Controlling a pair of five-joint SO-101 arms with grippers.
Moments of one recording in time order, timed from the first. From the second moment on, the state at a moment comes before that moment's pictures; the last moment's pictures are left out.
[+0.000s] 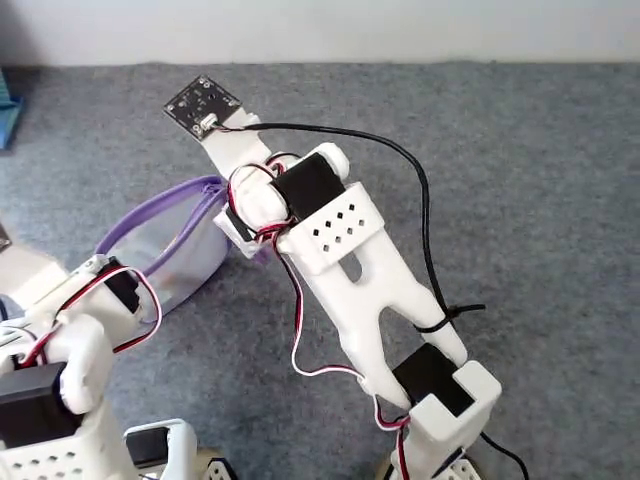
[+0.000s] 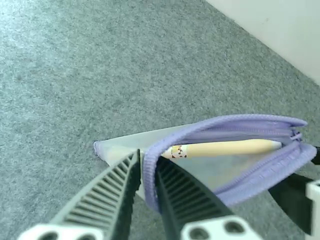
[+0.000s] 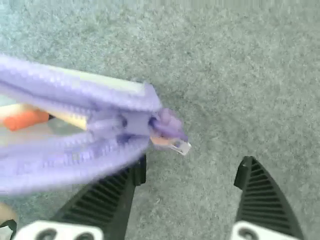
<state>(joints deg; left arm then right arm) -15.9 -56.0 21.1 96.1 31.6 -41.8 12.4 -35.6 92.6 7.4</state>
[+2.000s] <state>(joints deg) 1.0 -55.2 16.8 88.7 26.1 -42.7 -49.2 11.3 94.3 -13.2</state>
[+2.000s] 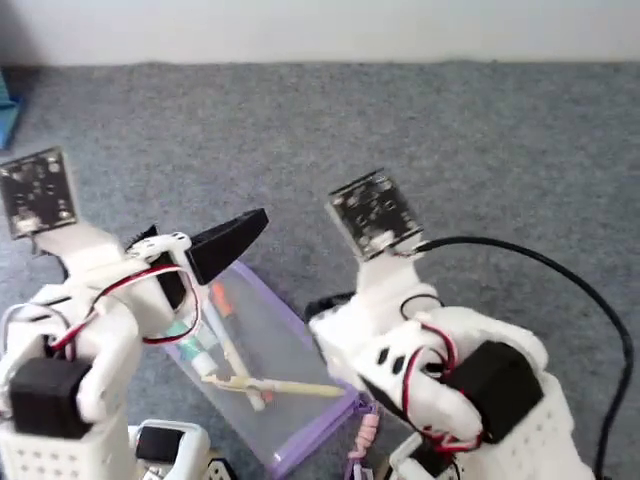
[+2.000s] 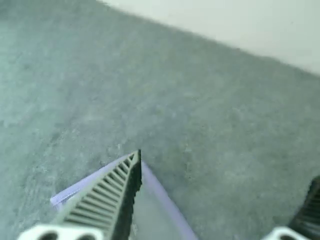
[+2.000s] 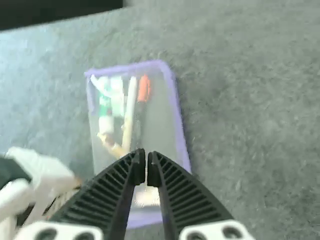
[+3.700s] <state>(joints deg) -34.8 -55.7 13.8 99.4 26.4 -43.4 4.8 33.4 88.1 -16.6</state>
